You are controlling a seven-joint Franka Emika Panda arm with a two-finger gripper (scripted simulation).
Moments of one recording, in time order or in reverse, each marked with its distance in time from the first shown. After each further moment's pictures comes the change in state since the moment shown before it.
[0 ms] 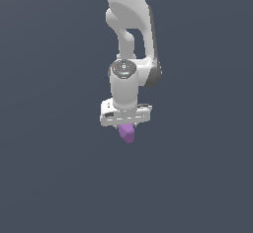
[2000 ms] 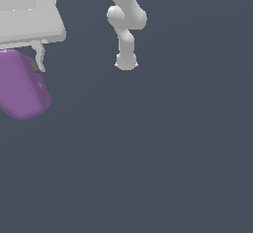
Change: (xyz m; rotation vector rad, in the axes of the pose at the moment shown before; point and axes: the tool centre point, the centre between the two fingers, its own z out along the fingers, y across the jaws) arm 0.110 0.194 -0.356 0.061 0.556 -0.323
